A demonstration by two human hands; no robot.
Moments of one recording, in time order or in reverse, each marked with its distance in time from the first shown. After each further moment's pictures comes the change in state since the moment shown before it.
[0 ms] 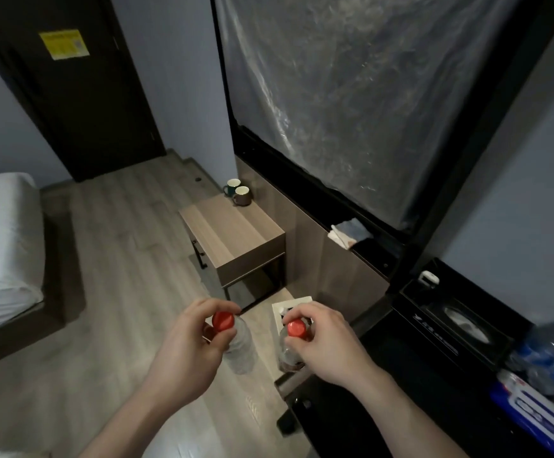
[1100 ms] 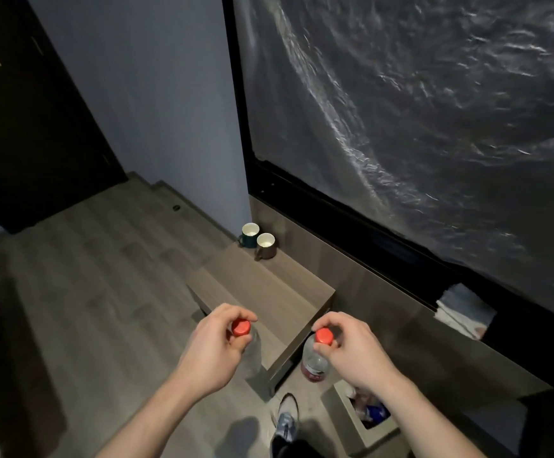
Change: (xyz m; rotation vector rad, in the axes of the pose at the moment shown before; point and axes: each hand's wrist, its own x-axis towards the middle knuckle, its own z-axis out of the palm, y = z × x) left_hand 0.493 -0.239 -0.153 0.133 -0.262 0.160; right_hand 0.463 -0.102 0.111 0.008 0.181 0.270
